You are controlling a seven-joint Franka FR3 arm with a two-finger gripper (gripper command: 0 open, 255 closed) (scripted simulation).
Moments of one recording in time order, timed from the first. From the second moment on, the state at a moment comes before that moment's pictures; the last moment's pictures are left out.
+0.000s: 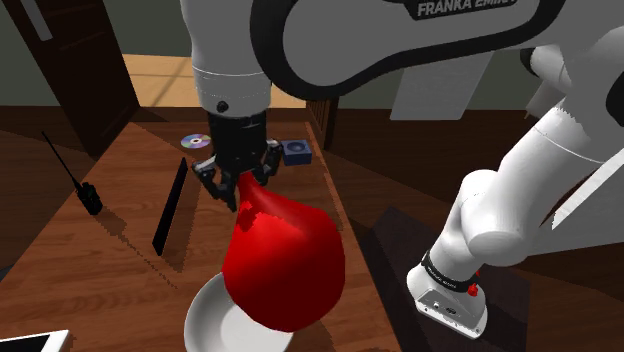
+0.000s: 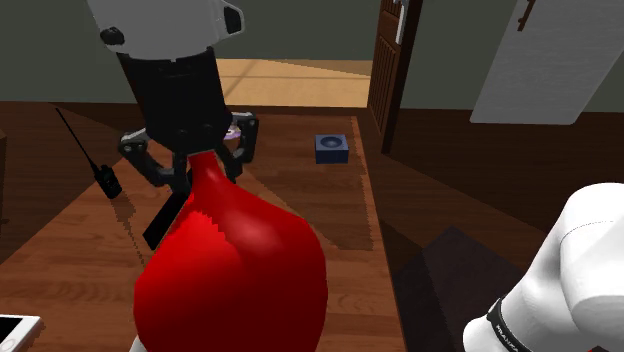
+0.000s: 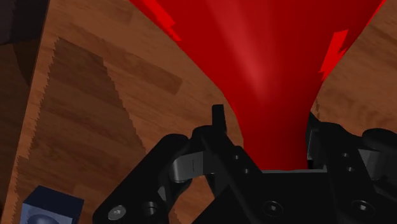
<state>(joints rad) 0.28 -0.16 0.50 -1.90 0.08 1.77 0.92</state>
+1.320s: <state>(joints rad) 0.43 -0.03 0.71 -1.79 0.02 1.77 1.25</state>
